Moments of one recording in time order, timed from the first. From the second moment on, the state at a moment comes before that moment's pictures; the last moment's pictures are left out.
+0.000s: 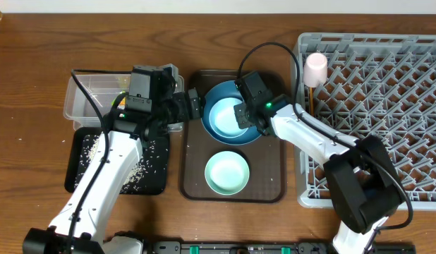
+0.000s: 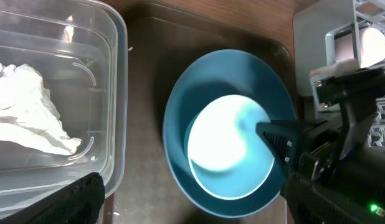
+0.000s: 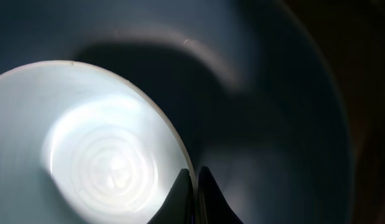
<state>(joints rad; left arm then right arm) -0.21 1.40 1.04 -0.53 0.30 -0.43 0.57 1.91 1.25 -0.44 0.12 0.26</state>
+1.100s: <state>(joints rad) -0.21 1.40 1.04 -0.53 0.30 -0.43 -0.28 1.74 1.29 0.05 1.03 -0.55</state>
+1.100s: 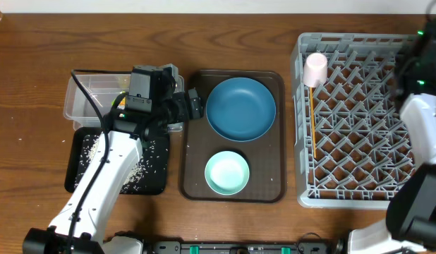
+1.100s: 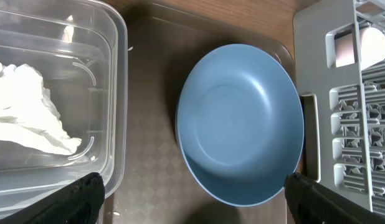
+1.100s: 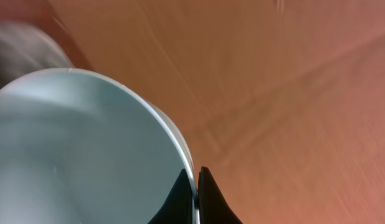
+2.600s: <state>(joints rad) -0.21 1.40 1.04 -0.53 0.30 -0.43 0.06 1.90 1.29 -0.24 0.74 -0.29</state>
